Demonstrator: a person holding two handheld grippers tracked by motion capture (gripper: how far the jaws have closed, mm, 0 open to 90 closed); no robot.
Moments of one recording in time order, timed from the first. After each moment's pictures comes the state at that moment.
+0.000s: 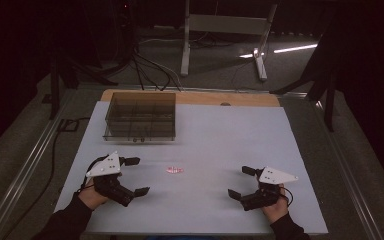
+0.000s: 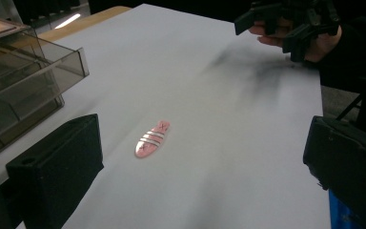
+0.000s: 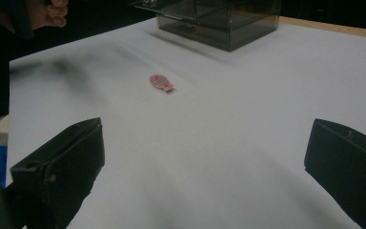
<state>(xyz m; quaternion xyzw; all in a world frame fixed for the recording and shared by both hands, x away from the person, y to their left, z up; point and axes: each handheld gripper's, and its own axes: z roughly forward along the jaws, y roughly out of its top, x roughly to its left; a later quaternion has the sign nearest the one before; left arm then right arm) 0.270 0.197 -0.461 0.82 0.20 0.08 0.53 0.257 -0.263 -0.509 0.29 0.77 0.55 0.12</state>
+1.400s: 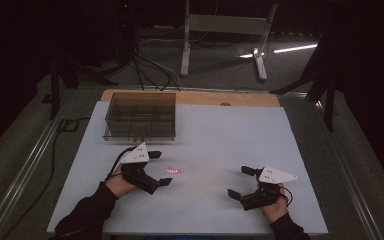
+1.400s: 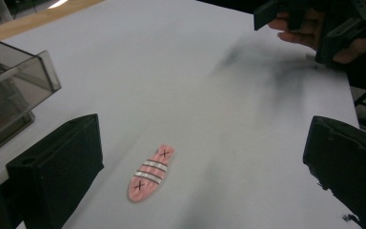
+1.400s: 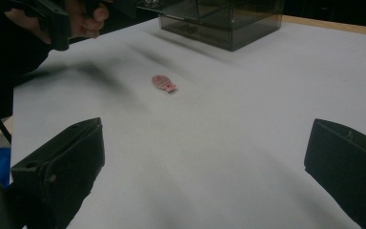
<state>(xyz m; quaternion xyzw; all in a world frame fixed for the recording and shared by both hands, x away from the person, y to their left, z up) 0.308 0.139 -0.483 0.84 0.20 0.06 0.51 0.258 -0.263 -0.510 0.29 0.78 0.55 0.11</state>
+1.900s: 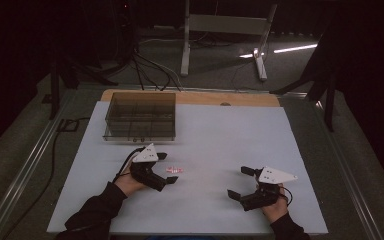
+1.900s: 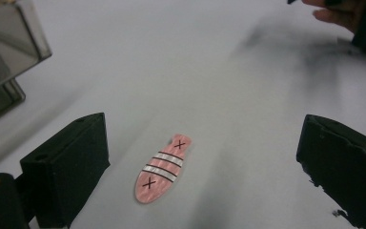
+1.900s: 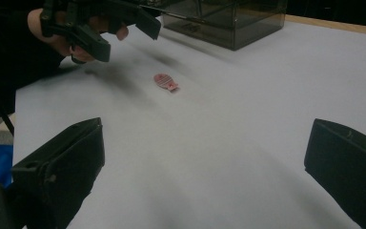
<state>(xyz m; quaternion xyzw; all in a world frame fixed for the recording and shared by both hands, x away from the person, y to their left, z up) 0.324 0.127 -0.506 0.84 0.23 0.06 0.49 0.258 -0.262 -0.510 0.29 0.78 0.55 0.11</state>
